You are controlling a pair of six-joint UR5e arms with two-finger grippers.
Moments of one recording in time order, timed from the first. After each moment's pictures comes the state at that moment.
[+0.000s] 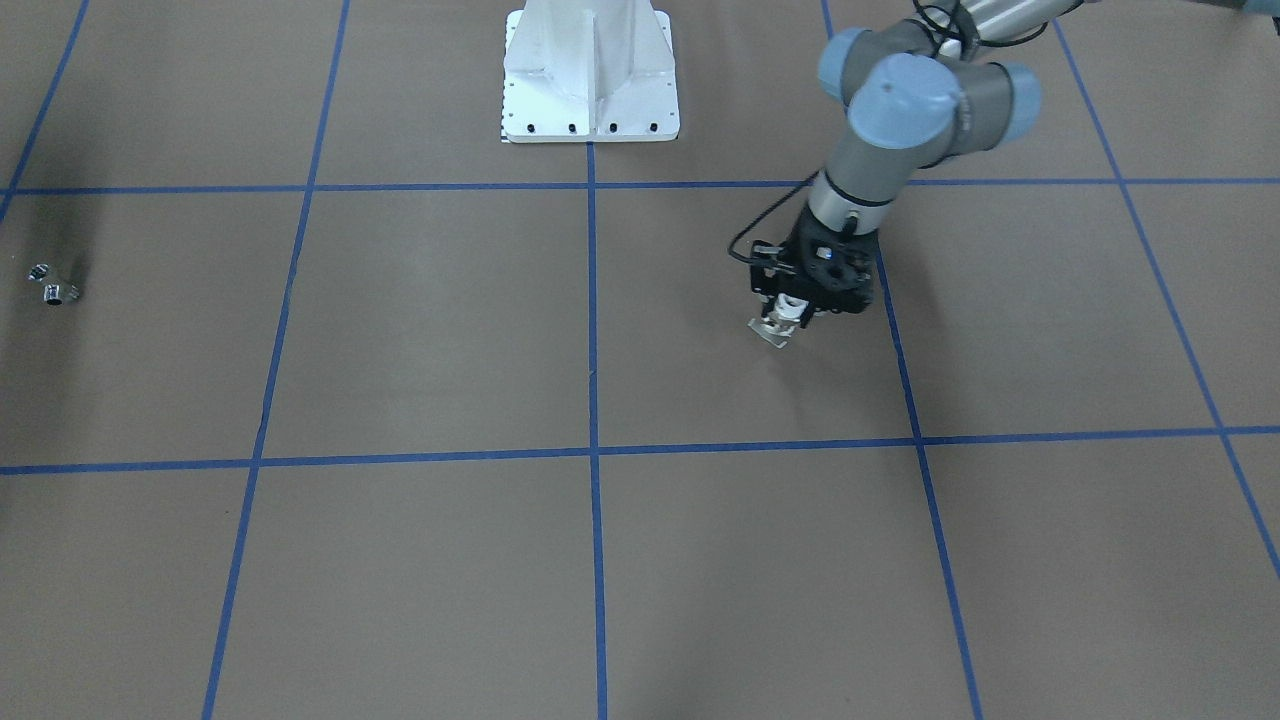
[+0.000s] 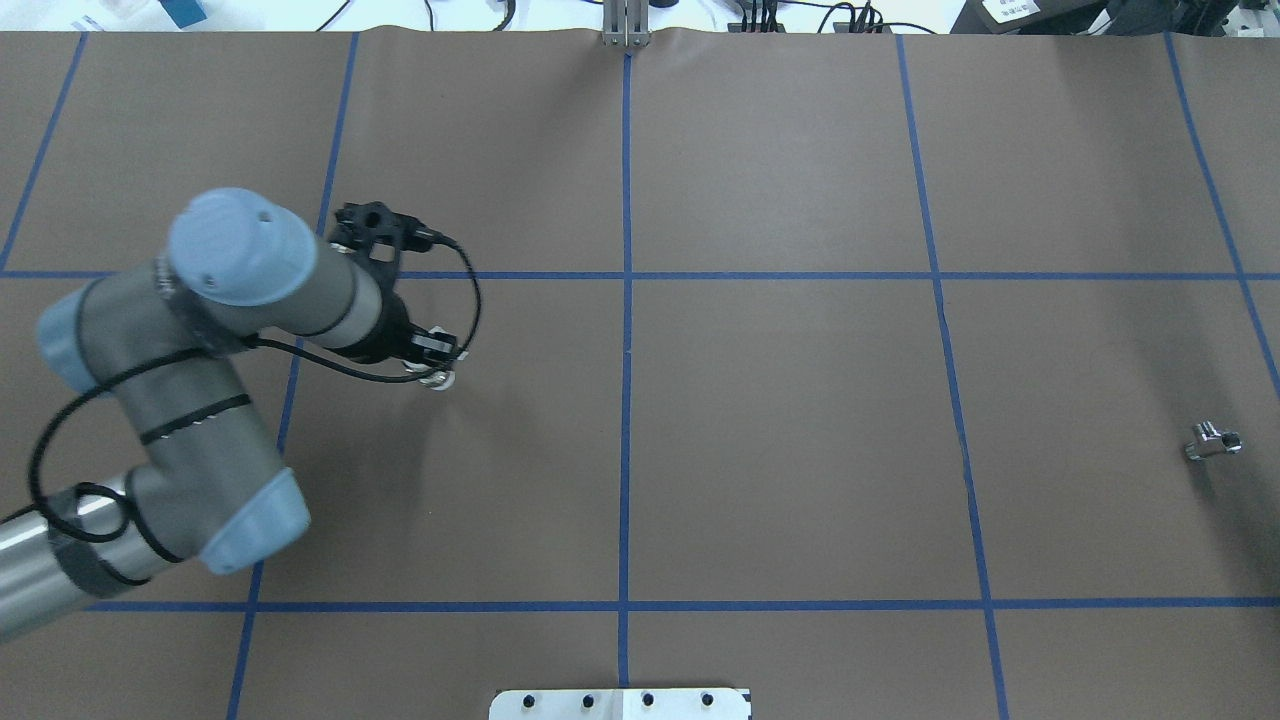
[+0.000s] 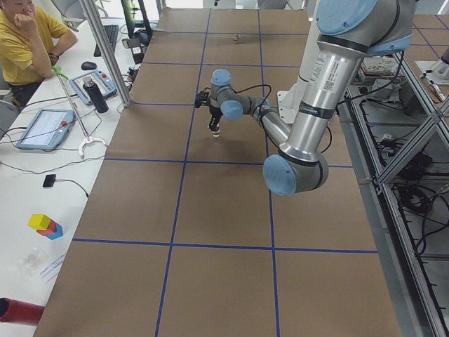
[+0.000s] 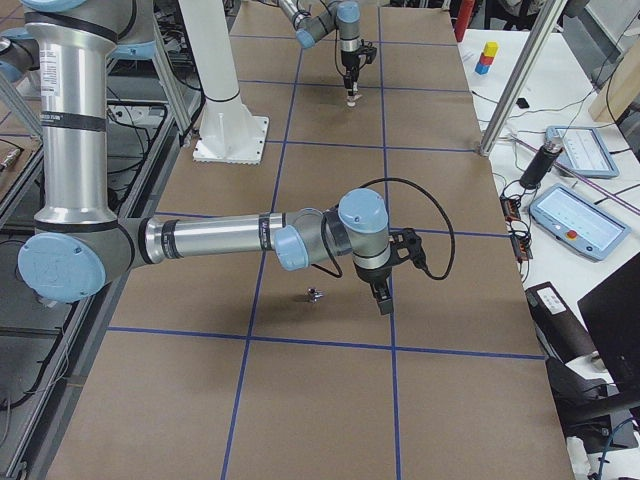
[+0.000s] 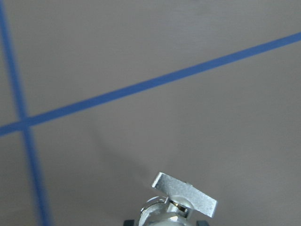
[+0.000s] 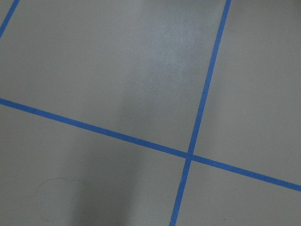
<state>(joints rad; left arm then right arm) -0.60 -2.05 -1.77 -1.76 -1.91 -0.93 1.51 -1.62 1.74 -1.32 2.30 0.02</state>
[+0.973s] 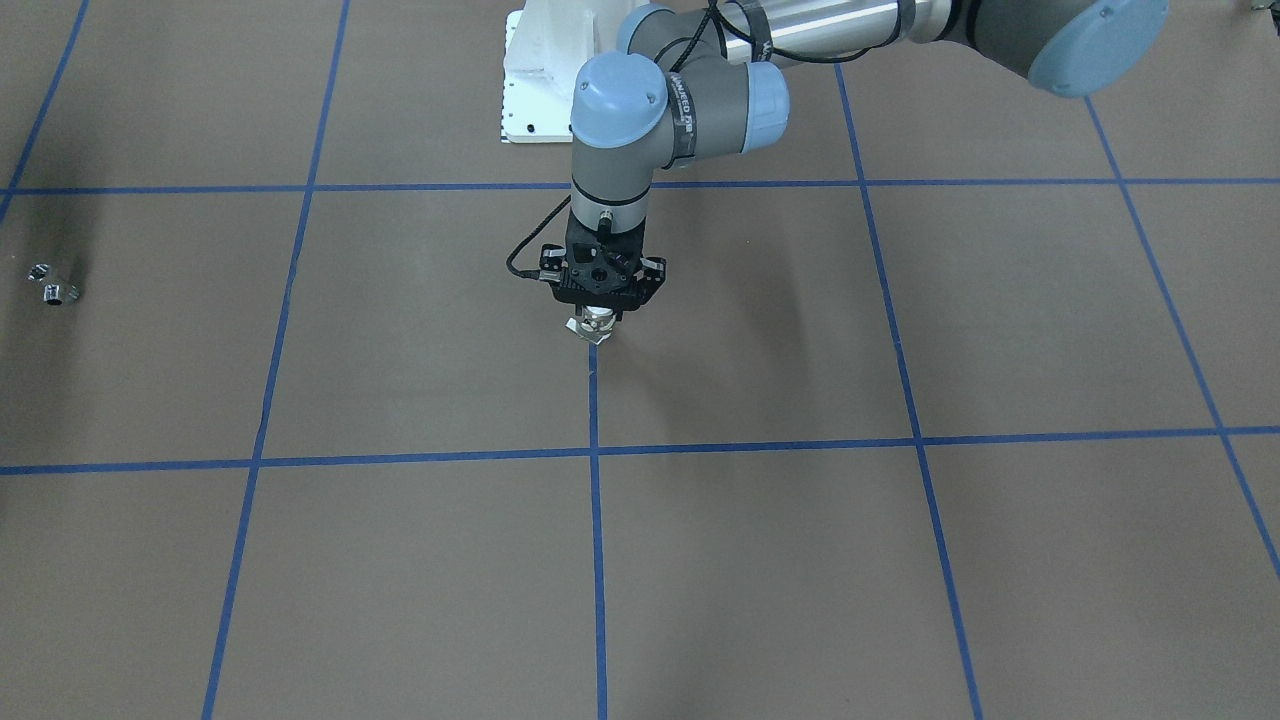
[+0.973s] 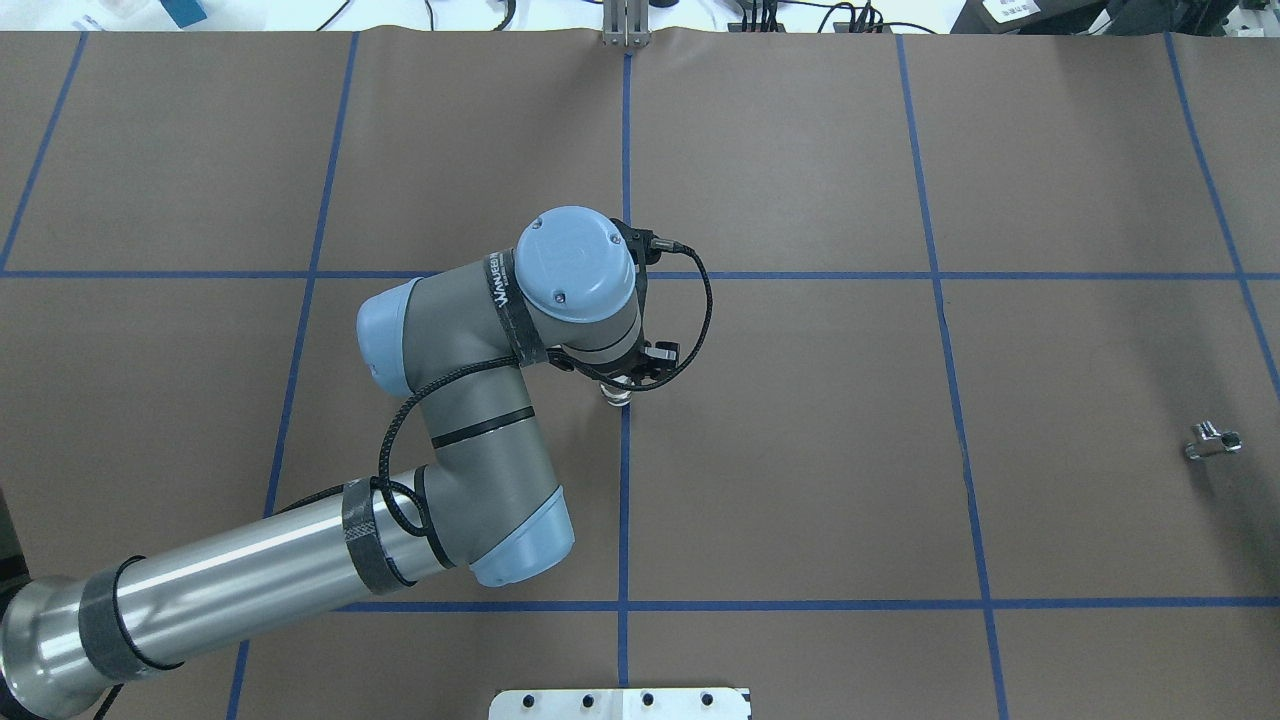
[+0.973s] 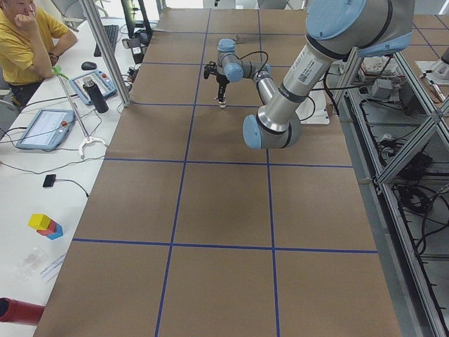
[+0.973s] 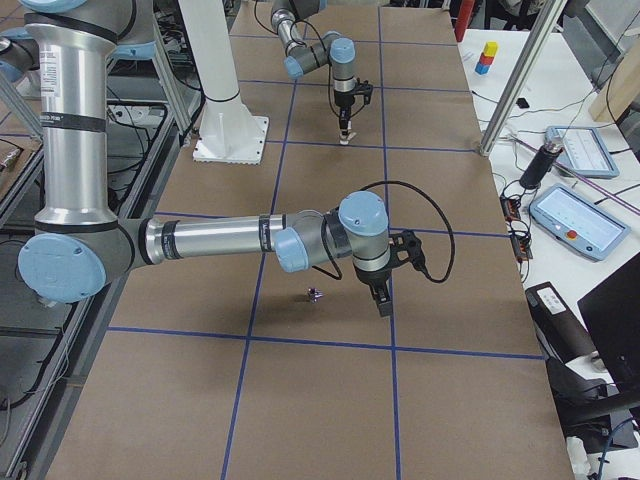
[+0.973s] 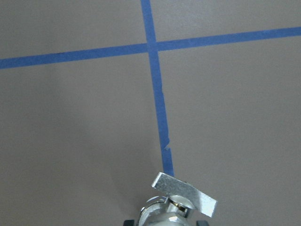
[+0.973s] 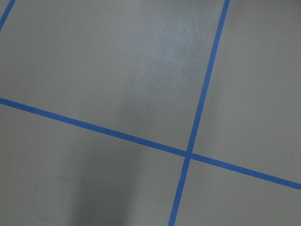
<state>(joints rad) -0.48 -2.43 -1.48 -1.65 -1.83 -1.12 1.51 -1.62 1.73 -1.32 2.30 0.02</state>
